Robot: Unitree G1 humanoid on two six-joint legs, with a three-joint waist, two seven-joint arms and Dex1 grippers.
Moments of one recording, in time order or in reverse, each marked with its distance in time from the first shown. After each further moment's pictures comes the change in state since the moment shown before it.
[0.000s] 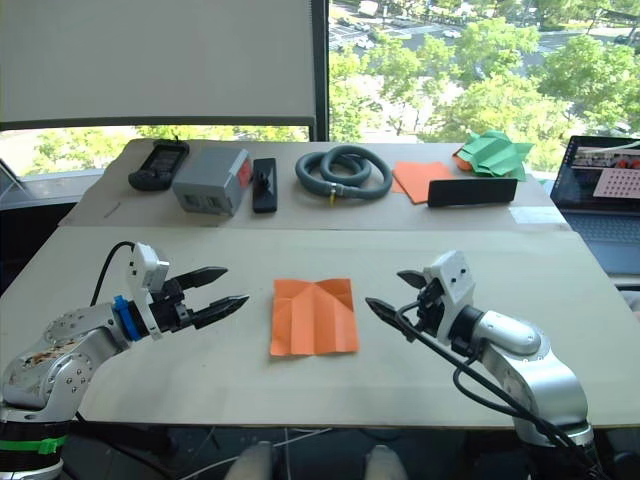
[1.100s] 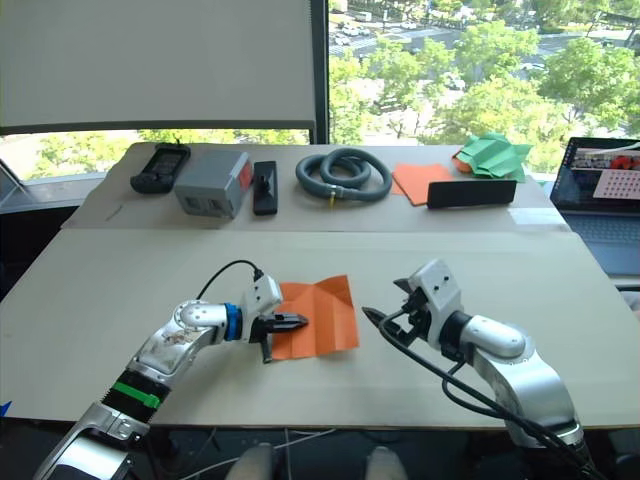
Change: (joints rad) left arm -0.285 -0.185 -0.518 0.450 0.462 -0.277 -0.118; right arm -0.006 -0.030 0.101 -0.001 -0.082 0.004 -0.058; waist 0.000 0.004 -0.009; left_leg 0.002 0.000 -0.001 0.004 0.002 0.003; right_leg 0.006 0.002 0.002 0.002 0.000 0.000
